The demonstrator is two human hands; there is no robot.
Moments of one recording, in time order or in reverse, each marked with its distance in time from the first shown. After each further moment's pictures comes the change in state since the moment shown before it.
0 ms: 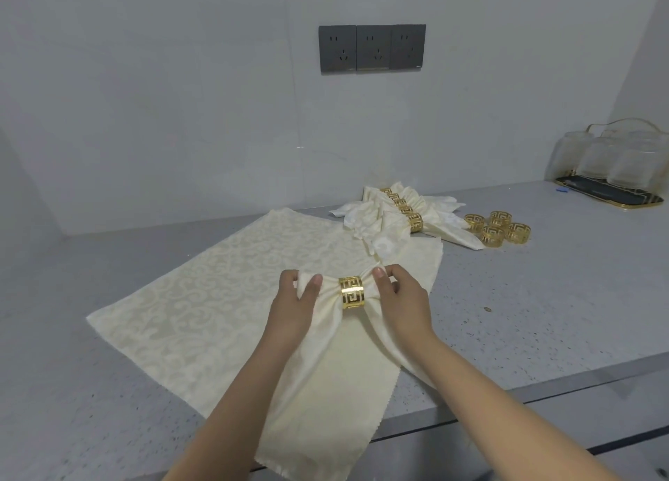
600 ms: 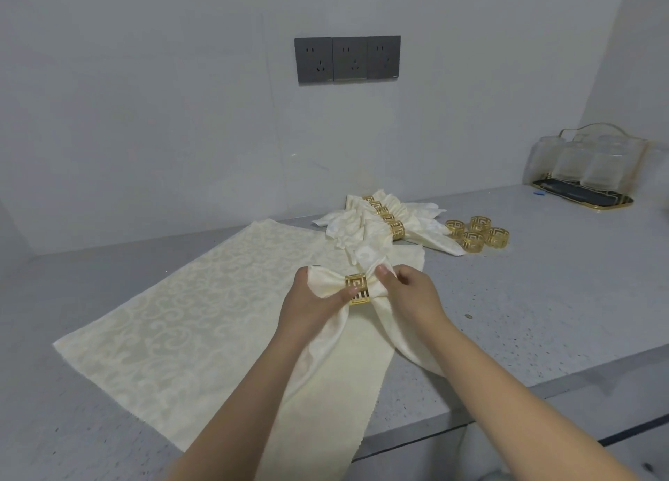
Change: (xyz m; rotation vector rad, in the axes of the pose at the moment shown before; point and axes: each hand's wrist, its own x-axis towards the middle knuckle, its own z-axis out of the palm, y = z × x) left_hand 0.023 0.017 0.041 -0.043 -0.079 0.010; right_hand 0.032 0.006 -0.041 0.111 -0.070 0.081
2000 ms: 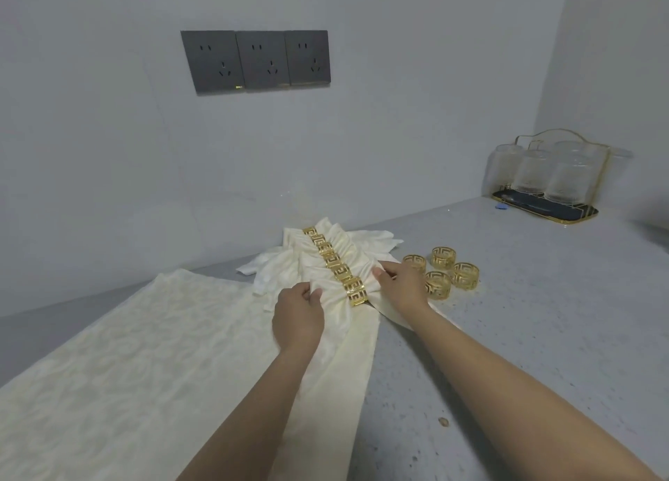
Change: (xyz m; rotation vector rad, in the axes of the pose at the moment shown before) left_hand 0.162 0.025 0.145 0.279 0.198 0.039; right_hand 0.210 0.079 -0.064 -0.362 0.154 -0.008
